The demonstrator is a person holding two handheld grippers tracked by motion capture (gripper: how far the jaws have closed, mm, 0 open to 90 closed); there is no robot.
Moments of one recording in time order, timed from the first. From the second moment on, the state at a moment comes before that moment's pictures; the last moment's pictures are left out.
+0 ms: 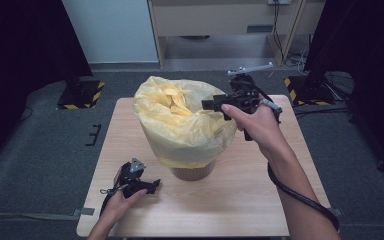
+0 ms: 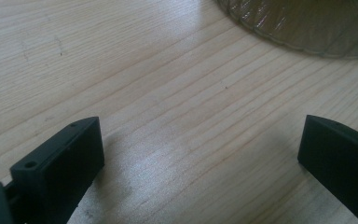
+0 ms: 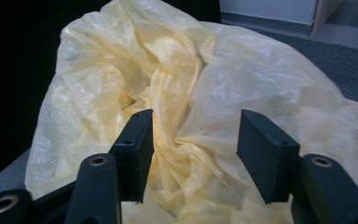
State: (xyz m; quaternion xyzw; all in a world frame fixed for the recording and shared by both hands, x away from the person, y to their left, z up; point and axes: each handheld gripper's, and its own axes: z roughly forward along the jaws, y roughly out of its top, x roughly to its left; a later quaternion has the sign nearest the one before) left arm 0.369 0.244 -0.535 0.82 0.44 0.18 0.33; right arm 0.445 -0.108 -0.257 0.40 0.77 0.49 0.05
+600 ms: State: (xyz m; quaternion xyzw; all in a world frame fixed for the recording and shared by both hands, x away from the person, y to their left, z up) left arm 0.368 0.244 -0.536 0.82 0.44 0.18 0.33; right arm 0.435 -0.196 -0.283 0.46 0.74 0.49 0.07
